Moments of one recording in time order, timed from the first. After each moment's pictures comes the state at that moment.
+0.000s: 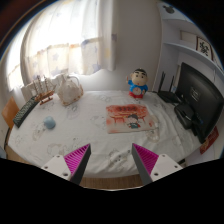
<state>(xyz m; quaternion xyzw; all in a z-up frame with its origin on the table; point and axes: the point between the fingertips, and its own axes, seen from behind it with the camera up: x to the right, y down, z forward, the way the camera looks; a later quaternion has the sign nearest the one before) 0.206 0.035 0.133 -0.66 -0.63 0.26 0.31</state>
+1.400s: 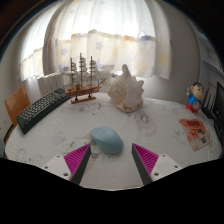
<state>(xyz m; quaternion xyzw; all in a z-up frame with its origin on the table) 0.047 -0.288 0.015 -0.58 -0.67 0.33 0.32</state>
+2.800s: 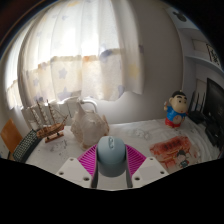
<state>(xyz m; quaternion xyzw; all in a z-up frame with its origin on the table) -0.051 -0.140 0.132 -0.63 -0.59 0.36 0.35</state>
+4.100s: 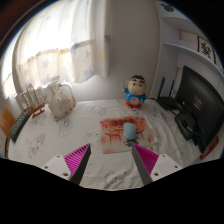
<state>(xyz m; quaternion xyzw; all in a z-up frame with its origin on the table) 0.114 0.061 0.153 -0.68 -0.61 0.26 0.32</state>
